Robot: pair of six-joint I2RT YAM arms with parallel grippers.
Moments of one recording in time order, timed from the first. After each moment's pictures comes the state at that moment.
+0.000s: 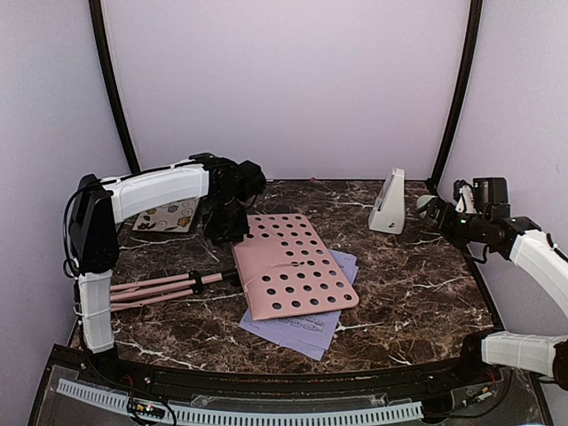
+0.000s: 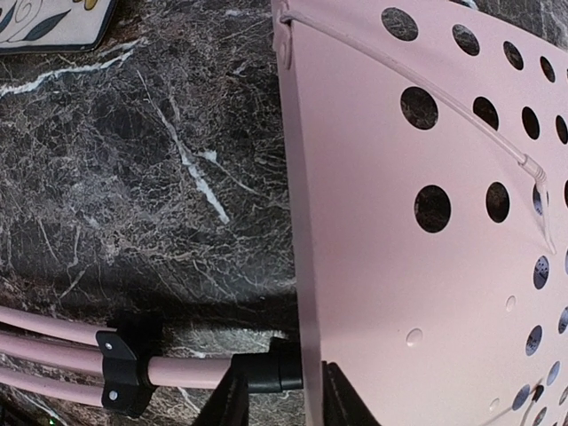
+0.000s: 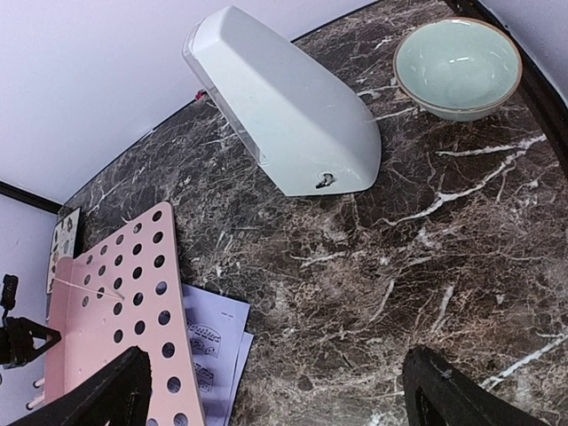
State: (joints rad) left arm -0.72 2.02 1.79 -1.23 -0.25 -0.97; right arm 0.08 0.97 0.76 -0.43 -0.23 0.53
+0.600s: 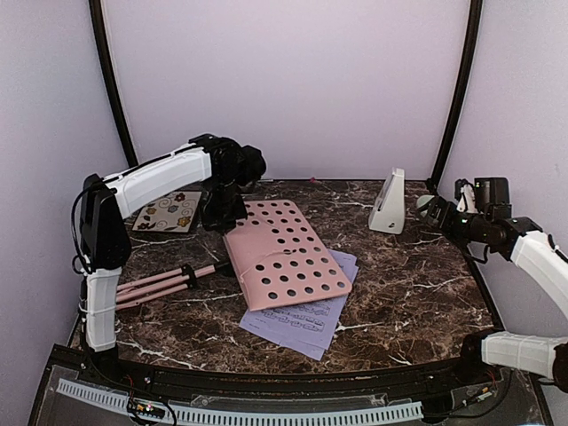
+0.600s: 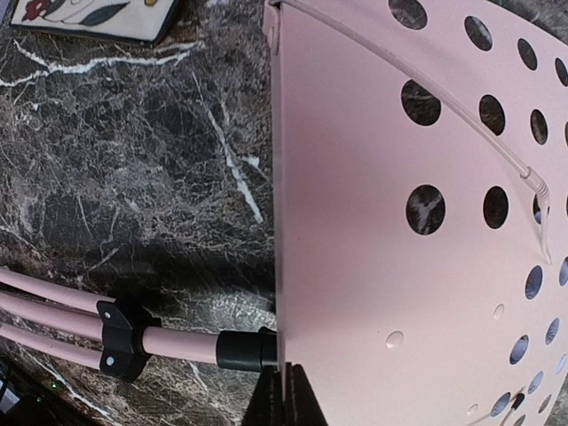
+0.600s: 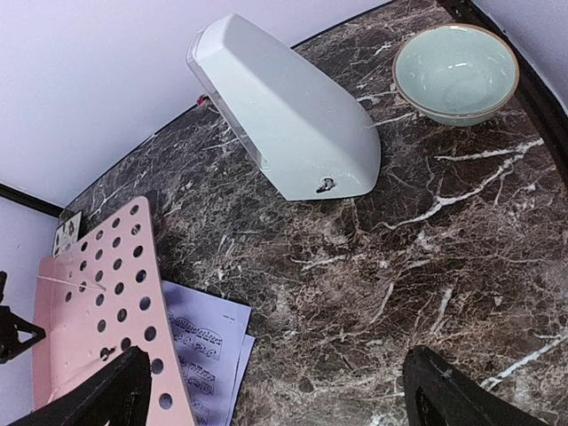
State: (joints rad) left arm -0.70 2.10 2.01 -1.43 -0.27 -1.08; right arm 0.08 0.96 0.76 -0.43 -0.22 0.54
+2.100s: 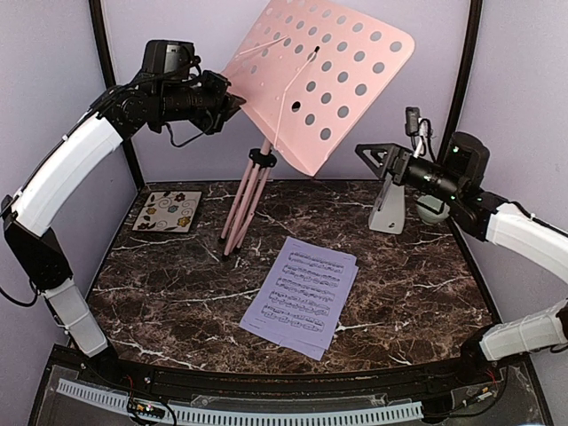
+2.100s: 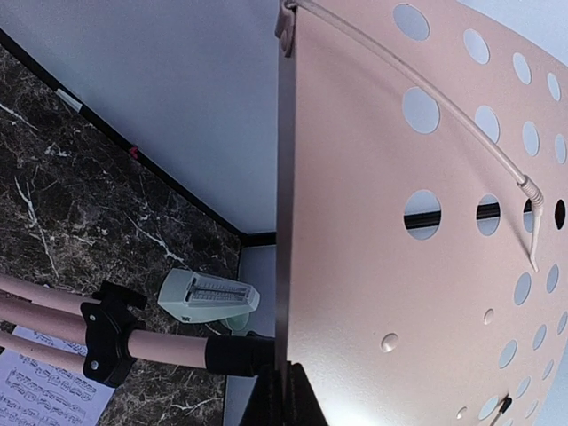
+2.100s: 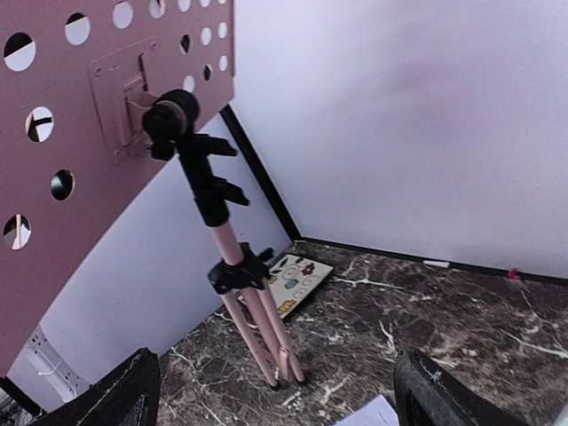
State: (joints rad) left arm -0.69 1.70 2.11 -0.70 -0.07 -1.31; right arm 0.45 1.17 0.93 0.27 -0.44 0.48
